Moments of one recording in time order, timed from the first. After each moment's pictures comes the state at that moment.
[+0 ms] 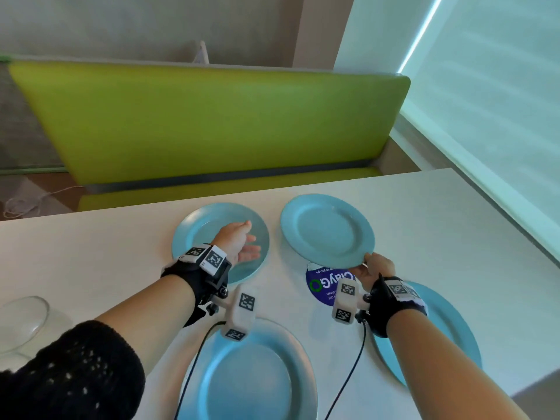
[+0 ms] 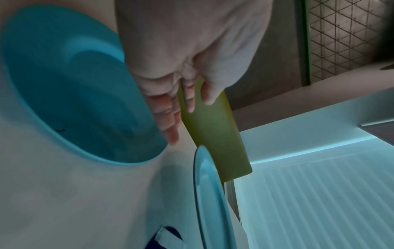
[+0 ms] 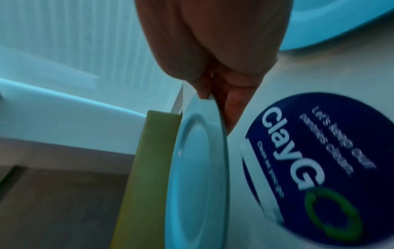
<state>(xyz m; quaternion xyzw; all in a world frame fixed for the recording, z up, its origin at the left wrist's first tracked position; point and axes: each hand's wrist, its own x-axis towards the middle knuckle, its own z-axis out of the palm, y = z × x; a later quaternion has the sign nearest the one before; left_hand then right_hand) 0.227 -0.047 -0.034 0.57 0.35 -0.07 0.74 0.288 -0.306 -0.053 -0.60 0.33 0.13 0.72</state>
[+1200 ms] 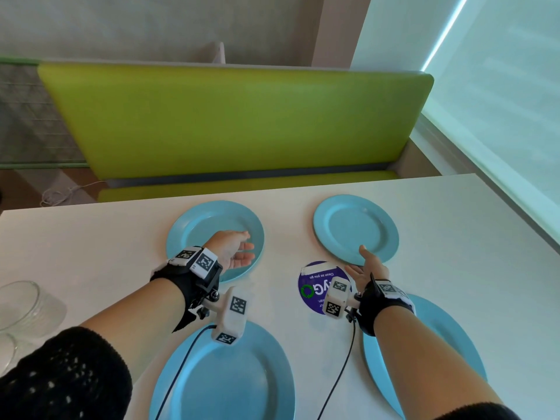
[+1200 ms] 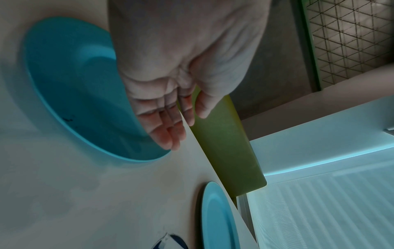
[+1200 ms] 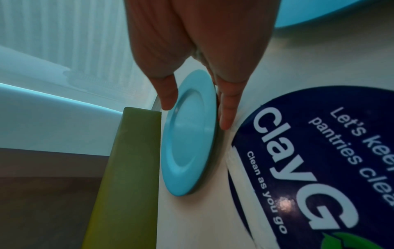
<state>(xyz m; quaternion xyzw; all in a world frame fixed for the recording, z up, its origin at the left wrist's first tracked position) 0.226 -0.069 -0.036 0.59 0.40 -0.09 0.70 0.323 -0.323 -0.086 -0.56 0.37 0.14 0.73</state>
